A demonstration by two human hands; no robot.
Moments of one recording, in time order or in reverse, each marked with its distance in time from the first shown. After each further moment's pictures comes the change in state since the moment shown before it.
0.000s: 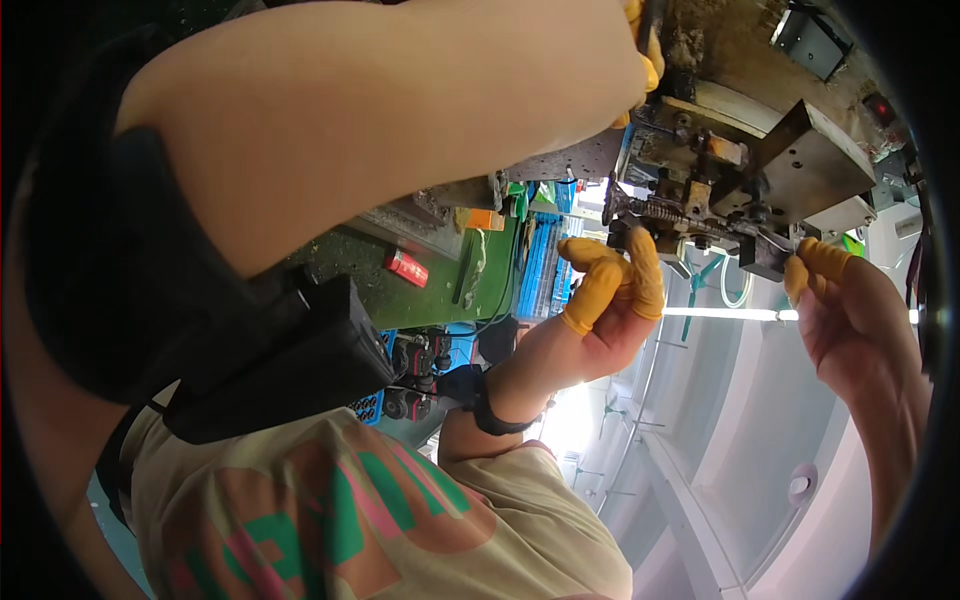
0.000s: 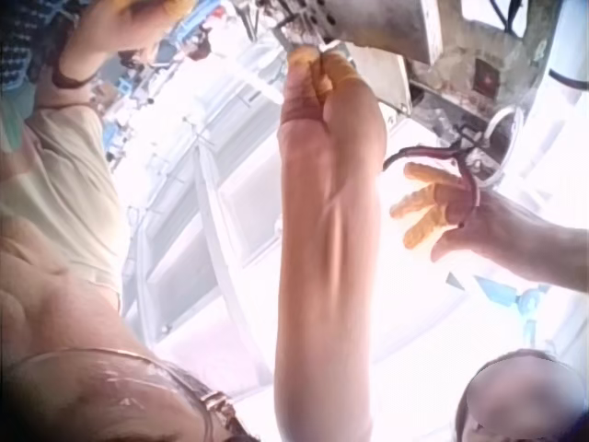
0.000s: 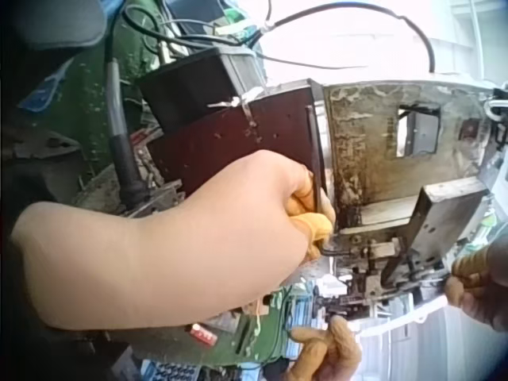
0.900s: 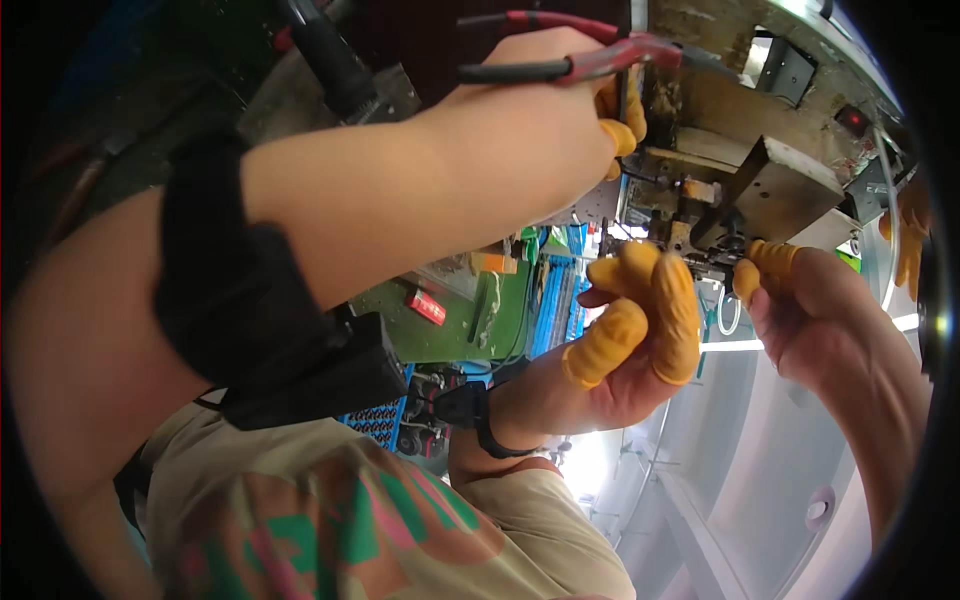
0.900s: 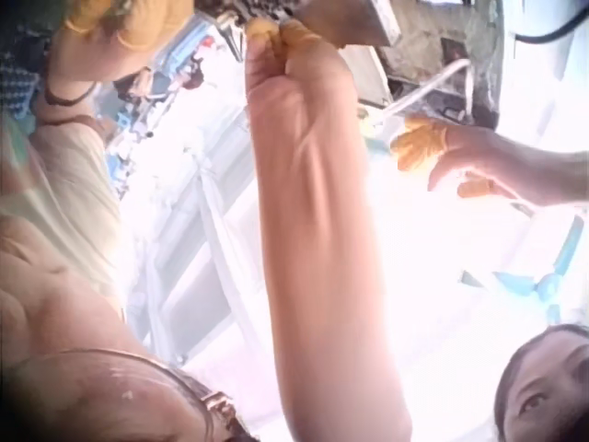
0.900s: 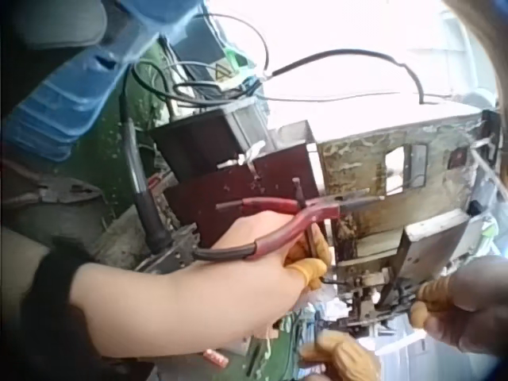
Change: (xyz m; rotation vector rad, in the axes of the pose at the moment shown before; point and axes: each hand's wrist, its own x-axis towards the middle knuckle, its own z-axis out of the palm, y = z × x) left_hand 0.031 -0.052 0.016 0.592 0.434 0.736; right_hand 0.027 -0.032 0.025 0.076 0.069 -0.383
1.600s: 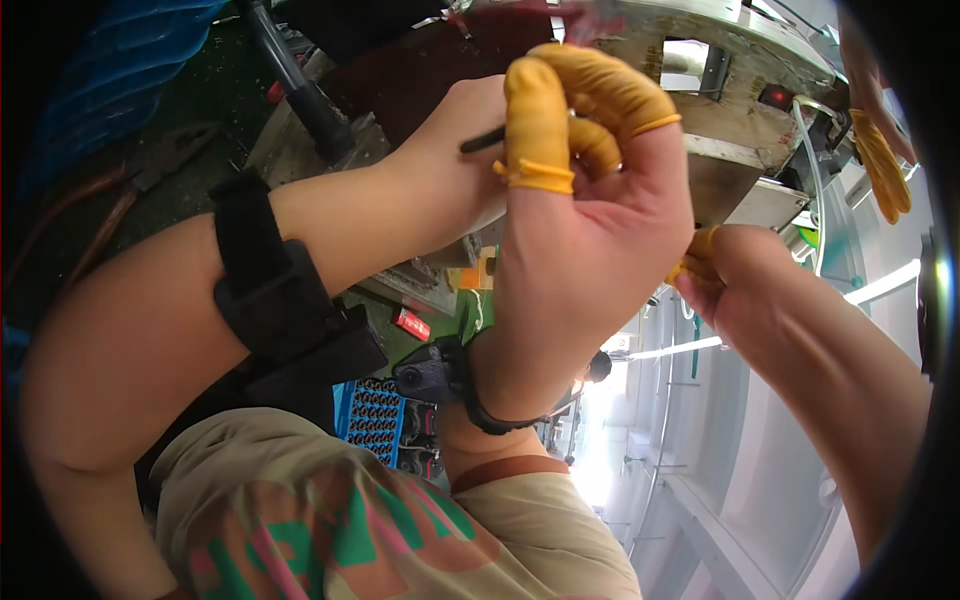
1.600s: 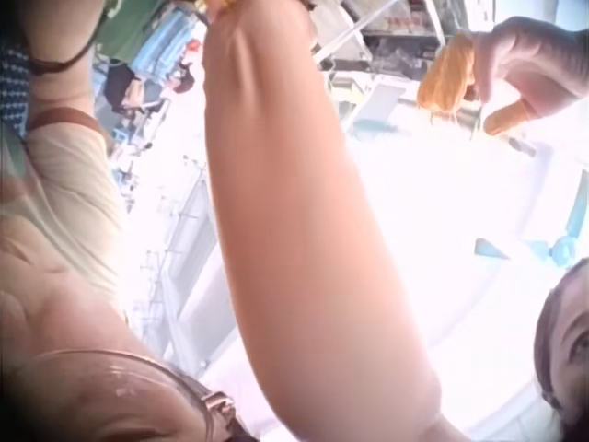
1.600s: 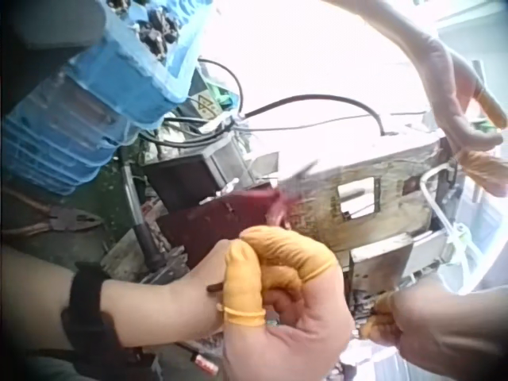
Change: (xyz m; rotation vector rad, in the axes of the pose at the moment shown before) left_hand 0.011 0.003 -0.005 -0.716 -0.187 -0.370; right_hand 0.072 -0.013 0.062 0.437 -0.195 0.211
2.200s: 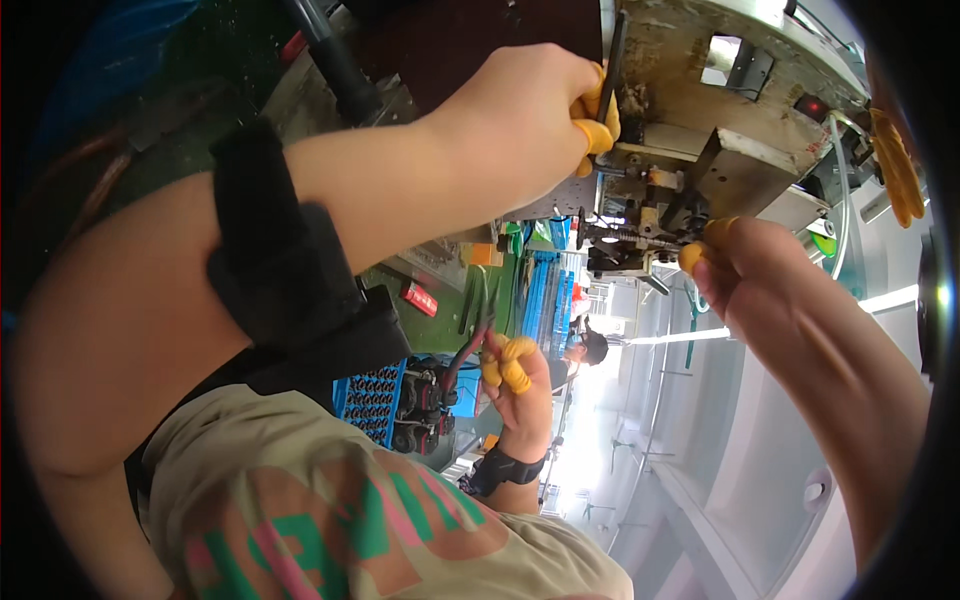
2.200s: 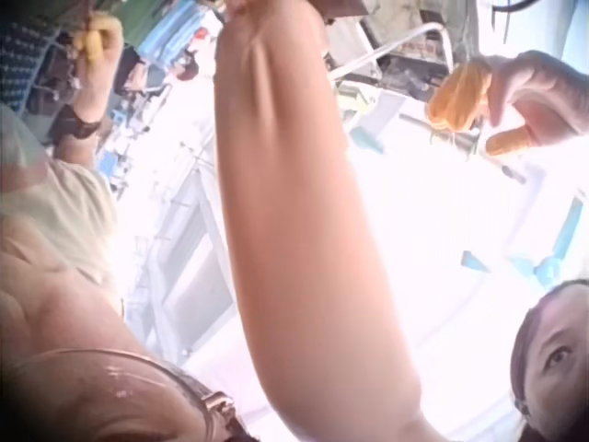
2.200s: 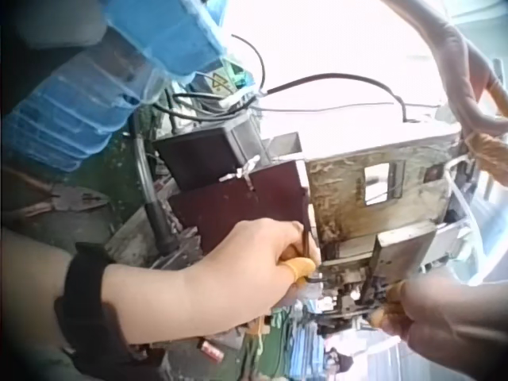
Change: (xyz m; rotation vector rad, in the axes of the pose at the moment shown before) left_hand -0.001 0.009 -0.001 0.394 0.063 0.070; right_hand -0.200 -0.003 -0.148 0.533 -0.035 1.134
